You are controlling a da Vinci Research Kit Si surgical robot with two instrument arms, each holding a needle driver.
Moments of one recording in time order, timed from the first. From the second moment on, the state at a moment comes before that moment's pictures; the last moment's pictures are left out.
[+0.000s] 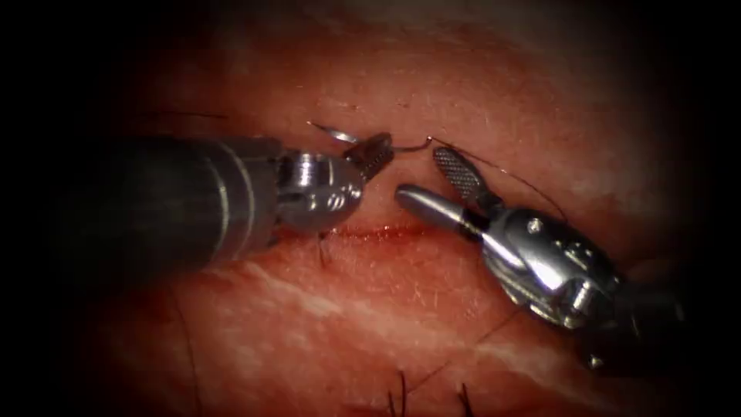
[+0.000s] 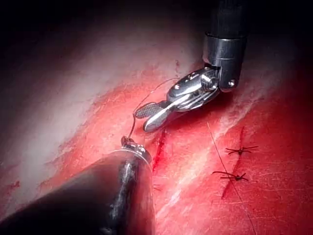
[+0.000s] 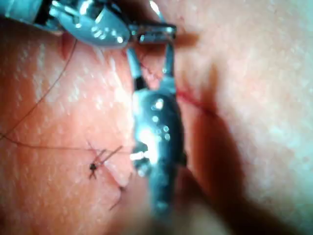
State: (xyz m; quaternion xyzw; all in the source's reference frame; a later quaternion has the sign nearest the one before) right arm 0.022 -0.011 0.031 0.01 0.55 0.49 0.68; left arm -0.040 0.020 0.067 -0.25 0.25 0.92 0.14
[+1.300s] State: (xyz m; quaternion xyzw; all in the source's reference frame) right arm 0.019 -0.010 0.032 -0.02 0.57 0.07 0.82; left arm -0.038 0.023 0.056 -0.37 -0.13 0.89 0.21
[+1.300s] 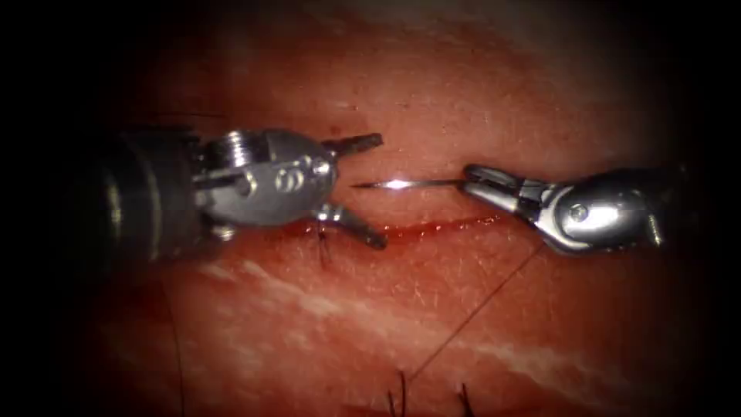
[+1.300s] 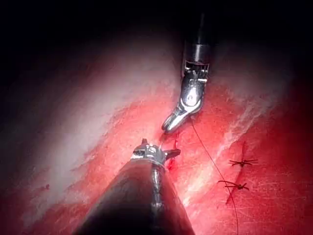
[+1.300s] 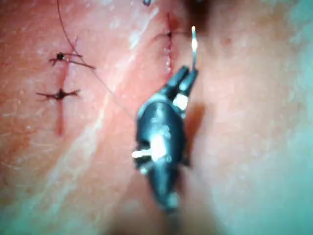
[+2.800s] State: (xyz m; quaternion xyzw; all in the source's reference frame) right arm 0.022 -0.011 0.026 -0.14 0.56 -0.15 0.80; left arm -0.038 0.023 0.066 -0.26 -0.34 0.88 0.19
